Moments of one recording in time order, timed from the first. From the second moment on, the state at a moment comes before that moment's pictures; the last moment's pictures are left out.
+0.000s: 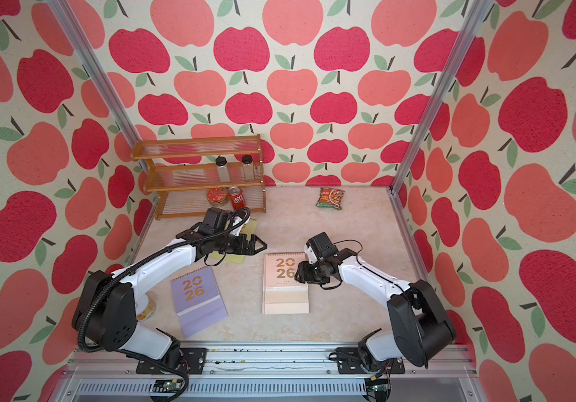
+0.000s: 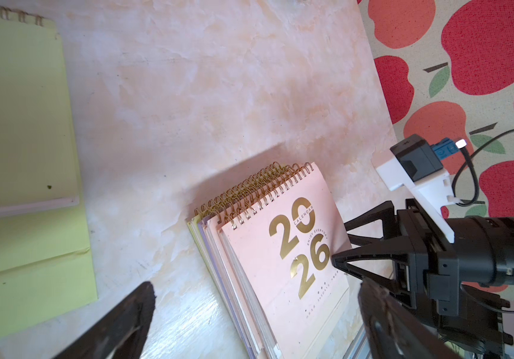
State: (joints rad) left arm -0.46 1.52 1.05 -0.39 0.49 -0.35; right arm 0.62 1.42 0.81 -0.53 -0.32 0.50
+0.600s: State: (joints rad) left arm -0.46 1.52 1.05 -0.39 0.49 -0.37; right arm 0.62 1.42 0.82 -0.53 -0.30 0.50
